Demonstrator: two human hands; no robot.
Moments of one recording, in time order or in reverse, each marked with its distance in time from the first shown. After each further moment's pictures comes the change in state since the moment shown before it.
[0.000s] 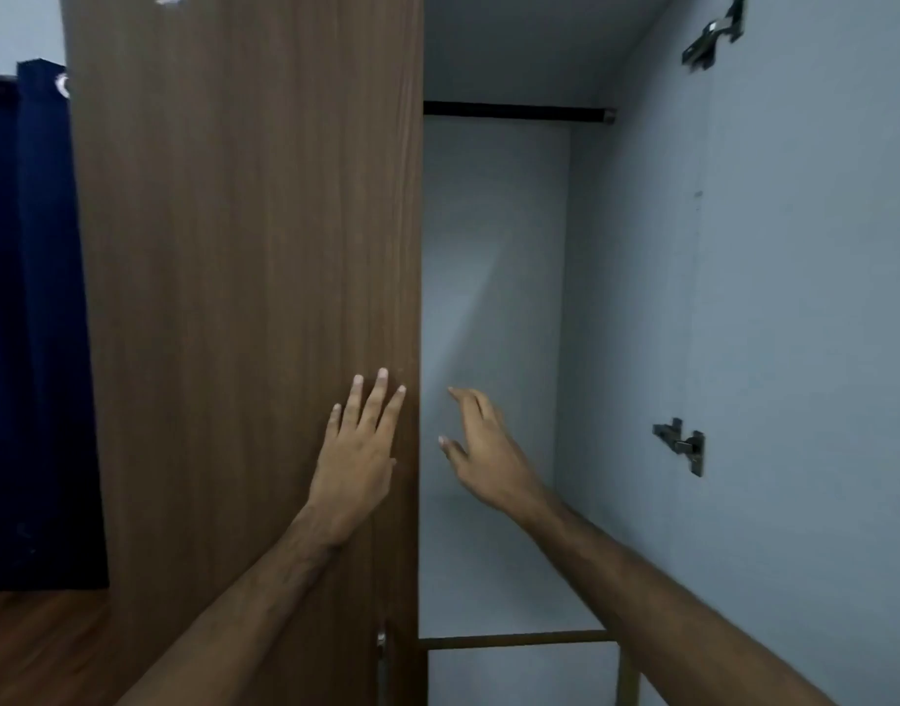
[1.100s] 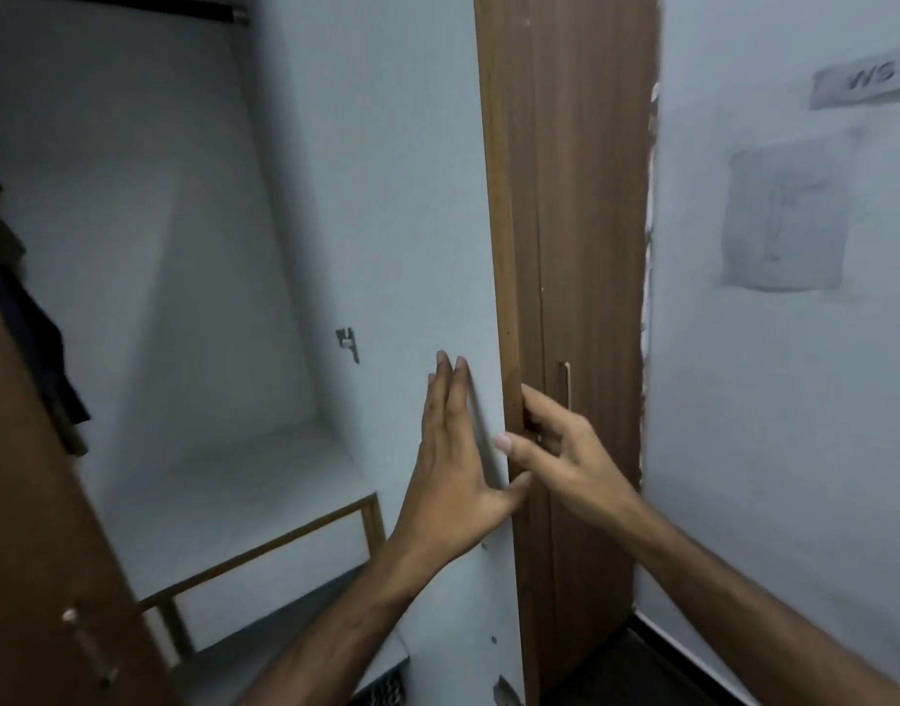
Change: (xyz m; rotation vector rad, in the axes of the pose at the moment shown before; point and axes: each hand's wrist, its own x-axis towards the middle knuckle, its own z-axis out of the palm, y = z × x) left_hand -0.121 0.456 -0.134 -1.146 -0.157 0.360; right_hand -0.369 0.102 -0.304 0.324 0.265 0.340
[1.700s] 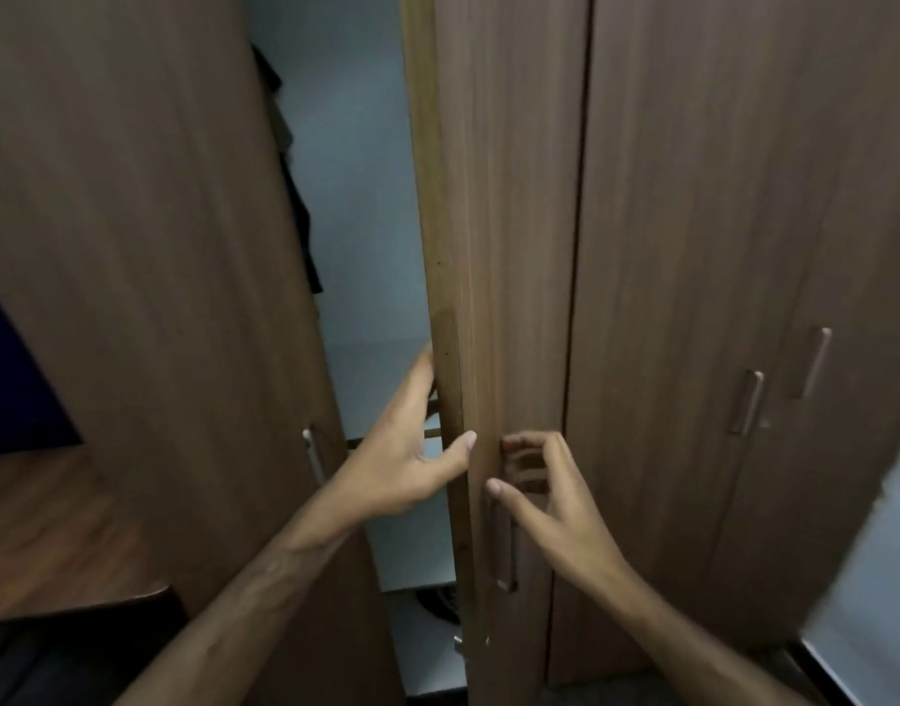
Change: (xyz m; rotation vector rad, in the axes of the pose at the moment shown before) left_hand -0.112 -0.076 -0.169 -0.093 -0.029 -0.218; right_hand -0.035 0.032 0.199 0.209 -0.289 0.023
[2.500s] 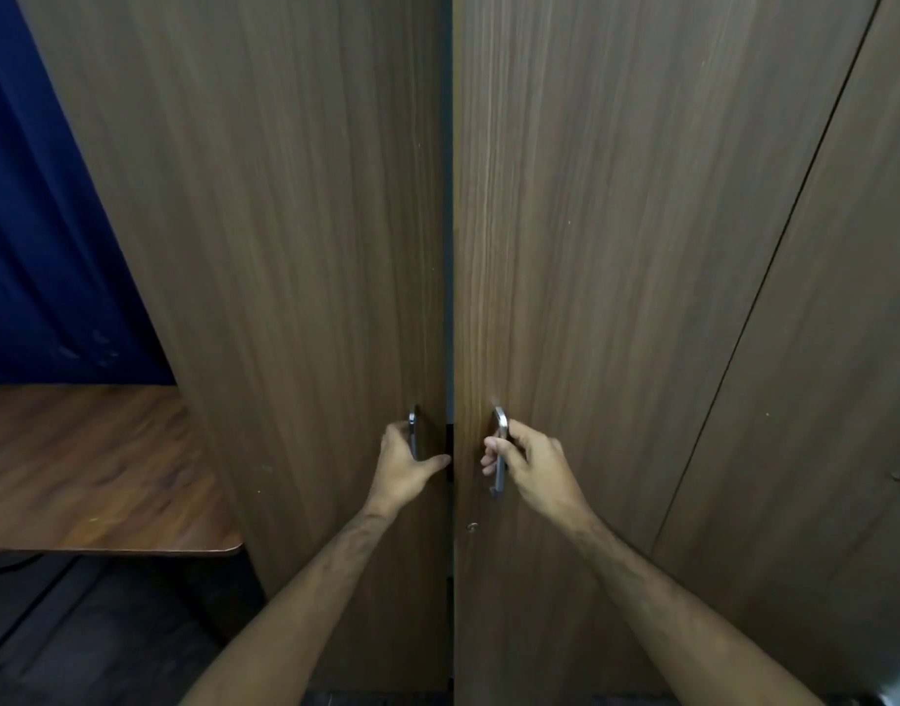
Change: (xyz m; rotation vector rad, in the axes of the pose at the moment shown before) left_hand -0.078 -0.306 -0.055 -0.007 0.338 -0.838; right_hand 0.134 0.066 0.186 0.042 -0.171 0.211
